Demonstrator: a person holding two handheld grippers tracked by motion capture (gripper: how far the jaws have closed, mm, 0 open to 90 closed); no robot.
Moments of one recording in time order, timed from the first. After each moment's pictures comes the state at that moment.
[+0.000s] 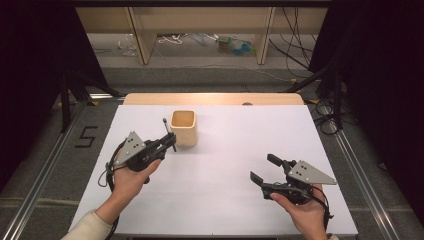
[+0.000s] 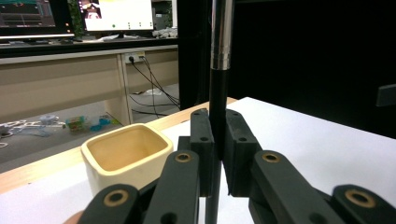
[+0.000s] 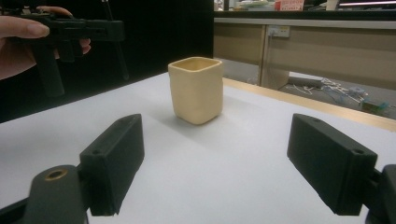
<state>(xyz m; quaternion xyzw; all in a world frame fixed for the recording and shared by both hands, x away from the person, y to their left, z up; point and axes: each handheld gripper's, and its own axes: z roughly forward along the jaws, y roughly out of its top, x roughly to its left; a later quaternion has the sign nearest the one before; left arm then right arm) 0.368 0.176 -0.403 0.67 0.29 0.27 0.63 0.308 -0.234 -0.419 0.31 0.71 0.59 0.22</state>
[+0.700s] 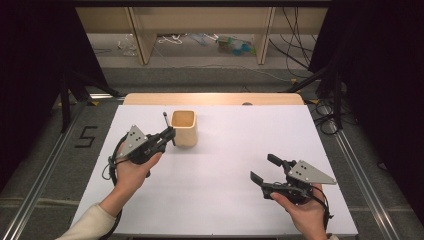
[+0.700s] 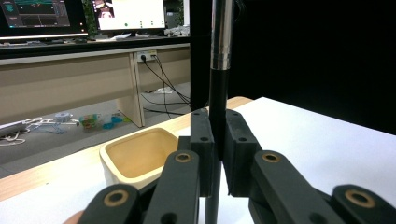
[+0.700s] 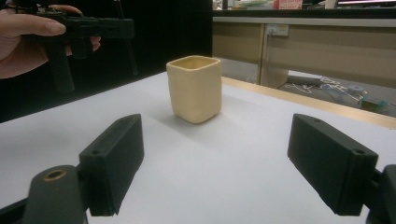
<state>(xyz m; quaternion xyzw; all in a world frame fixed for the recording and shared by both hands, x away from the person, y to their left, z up) 0.385 0.175 -0.403 0.67 0.30 0.29 0.61 0.308 -0.235 -0.420 0.32 0.71 0.59 0.22</state>
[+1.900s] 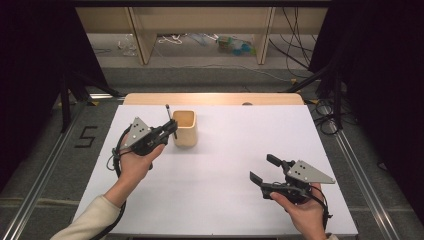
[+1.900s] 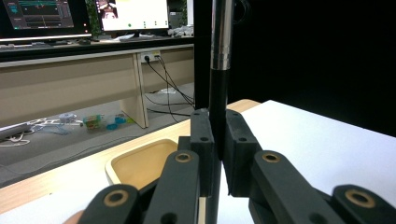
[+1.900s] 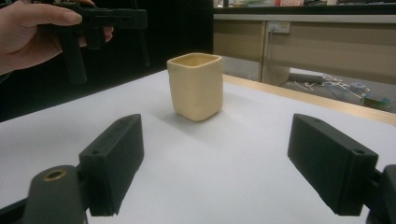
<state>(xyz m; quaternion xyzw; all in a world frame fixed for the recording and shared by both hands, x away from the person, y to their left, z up) 0.404 0.170 -0.396 0.67 0.31 0.29 0.61 0.310 -0.234 -0.422 0.32 0.71 0.59 0.21</state>
